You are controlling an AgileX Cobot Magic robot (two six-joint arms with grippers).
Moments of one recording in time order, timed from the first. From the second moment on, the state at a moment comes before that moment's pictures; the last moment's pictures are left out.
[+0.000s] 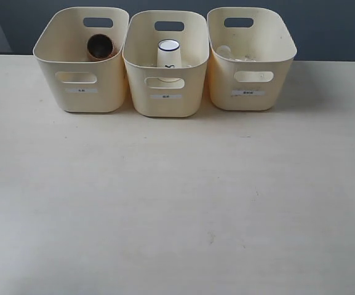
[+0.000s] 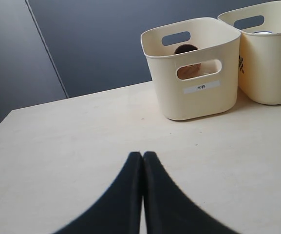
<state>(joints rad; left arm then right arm) -0.04 0.00 0.00 0.07 0.23 0.12 0.64 1.25 -1.63 -0.14 1.22 -0.09</state>
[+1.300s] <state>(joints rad) -0.04 0.00 0.00 0.07 0.23 0.12 0.64 0.58 -0.65 -0.23 0.73 0.24</state>
